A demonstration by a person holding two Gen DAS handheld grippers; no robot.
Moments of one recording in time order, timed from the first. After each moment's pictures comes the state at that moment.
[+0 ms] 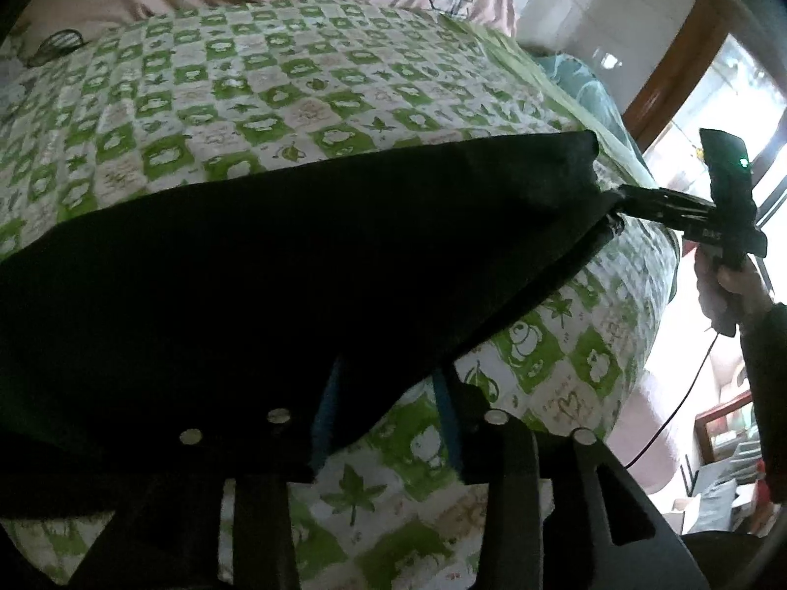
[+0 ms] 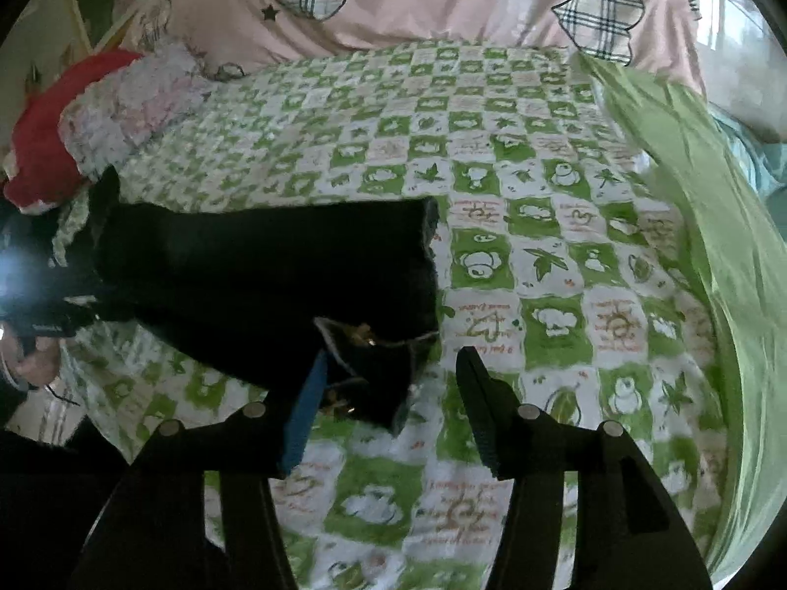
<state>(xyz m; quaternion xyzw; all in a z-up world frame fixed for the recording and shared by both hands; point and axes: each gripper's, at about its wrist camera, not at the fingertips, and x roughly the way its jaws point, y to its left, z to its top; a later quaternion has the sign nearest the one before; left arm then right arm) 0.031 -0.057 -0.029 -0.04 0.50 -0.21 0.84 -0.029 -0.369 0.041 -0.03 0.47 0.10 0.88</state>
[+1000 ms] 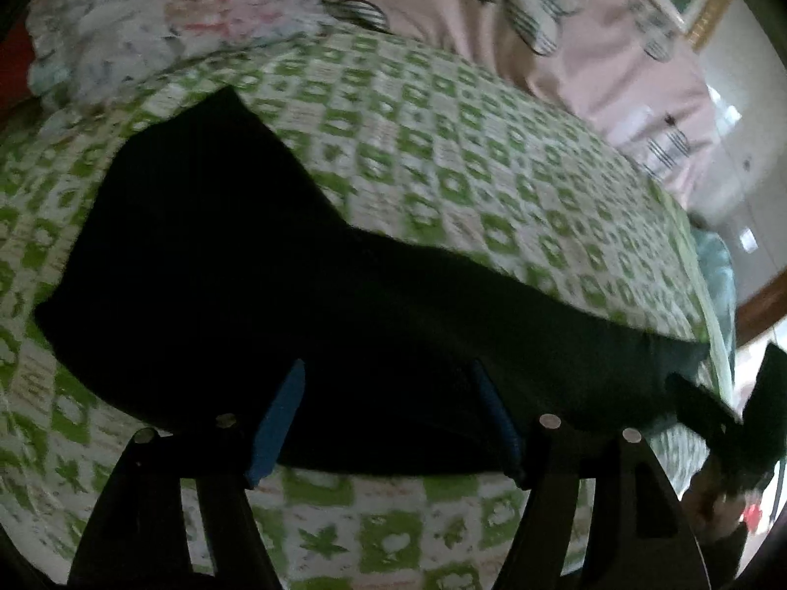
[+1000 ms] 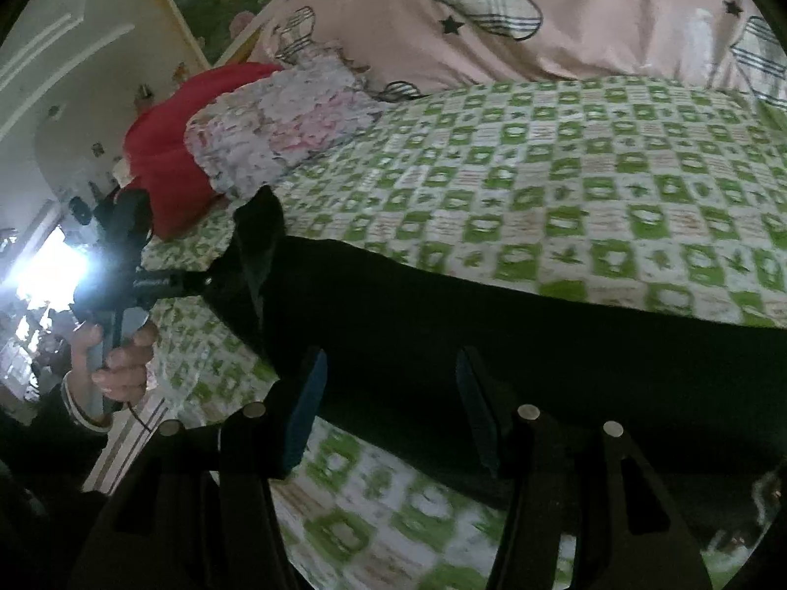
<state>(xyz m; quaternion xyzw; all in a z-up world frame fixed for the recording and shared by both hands) 0.010 0.128 0.015 -0.21 0.46 0.06 0.86 0.003 -0.188 0.026 0.03 0.43 0.29 0.86</state>
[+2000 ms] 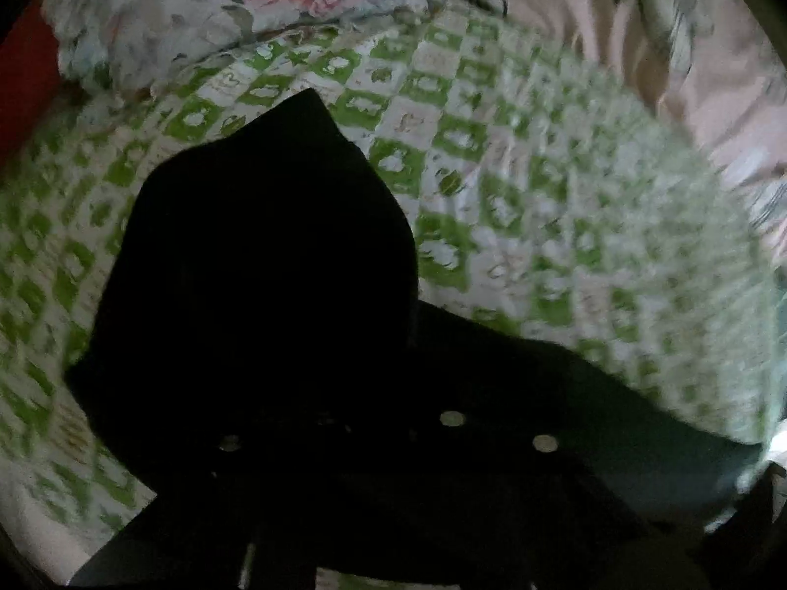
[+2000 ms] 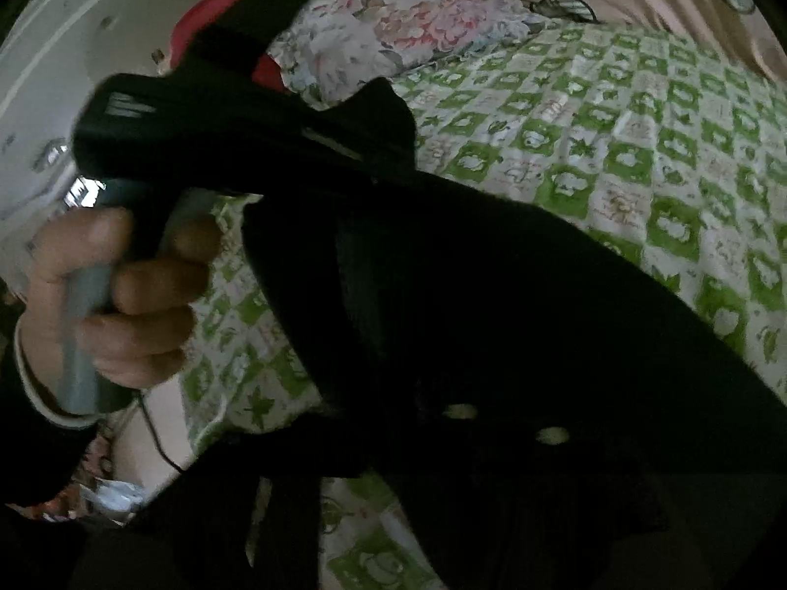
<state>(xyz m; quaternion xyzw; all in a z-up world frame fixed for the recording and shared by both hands) 0.066 0.179 -0.005 -0.23 0.51 0.18 0.81 0.049 -0.009 -0.045 -0.05 0.49 0.40 0.77</state>
